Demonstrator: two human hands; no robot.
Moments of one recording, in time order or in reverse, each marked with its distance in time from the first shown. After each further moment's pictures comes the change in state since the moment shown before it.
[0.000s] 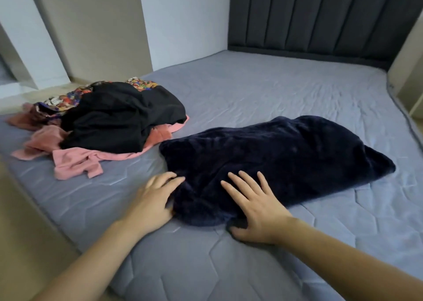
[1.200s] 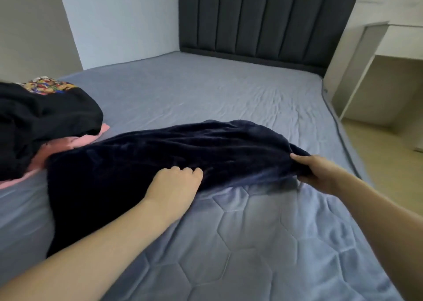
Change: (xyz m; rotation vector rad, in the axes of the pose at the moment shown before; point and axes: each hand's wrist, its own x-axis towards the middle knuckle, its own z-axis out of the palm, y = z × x) left_hand 0.154 0.225 0.047 0.555 -0.001 0.267; right_hand -0.067 0.335 -0.031 1.553 0.317 0.996
